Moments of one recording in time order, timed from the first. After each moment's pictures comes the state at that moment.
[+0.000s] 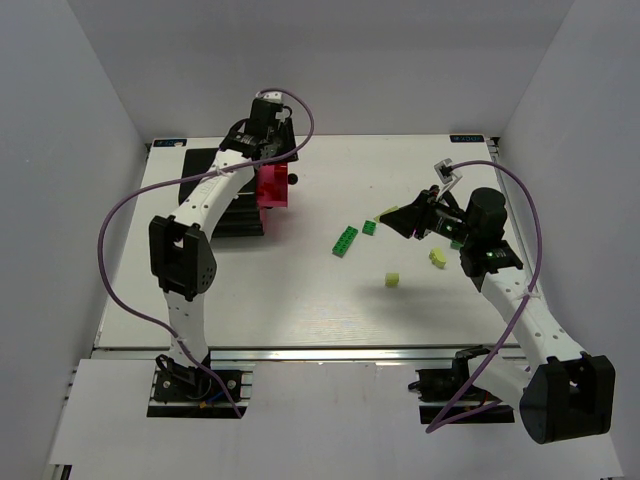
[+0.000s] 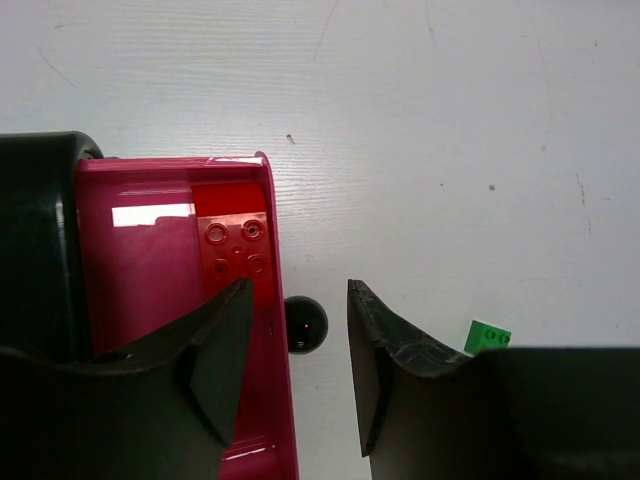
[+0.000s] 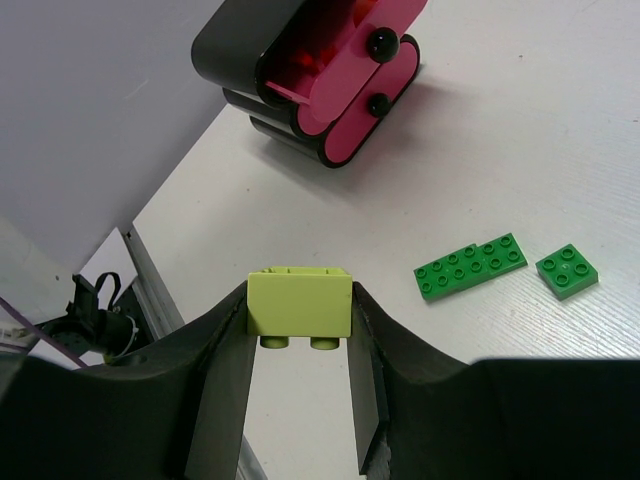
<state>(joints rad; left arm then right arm) -0.39 2.01 1.98 -0.61 -0.13 -0.37 0.20 1.06 0.75 0.15 -0.78 0.44</state>
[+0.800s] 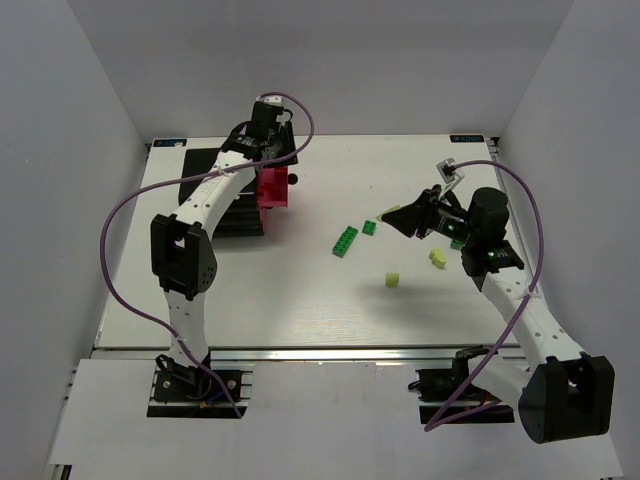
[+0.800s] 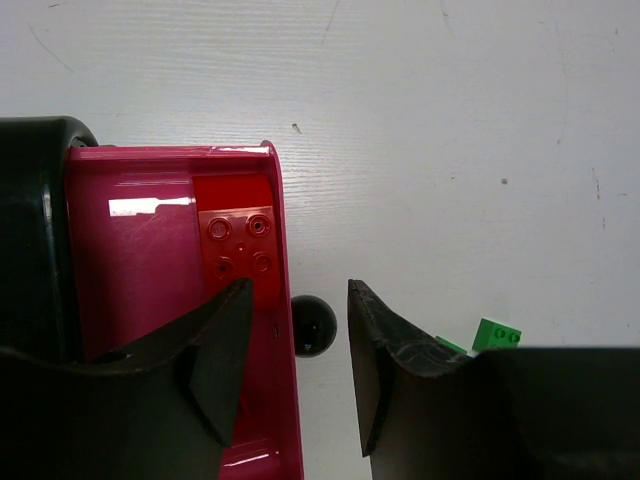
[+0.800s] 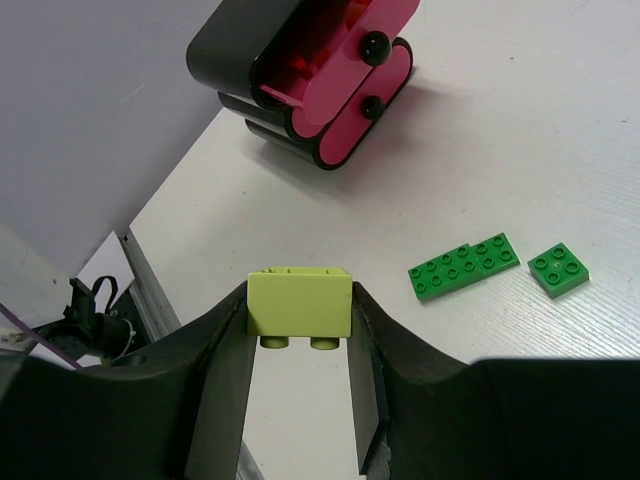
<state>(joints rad) -0.39 2.03 1.96 -0.61 -0.12 -0.38 0.18 1.06 0.75 0.15 -0.78 0.44</state>
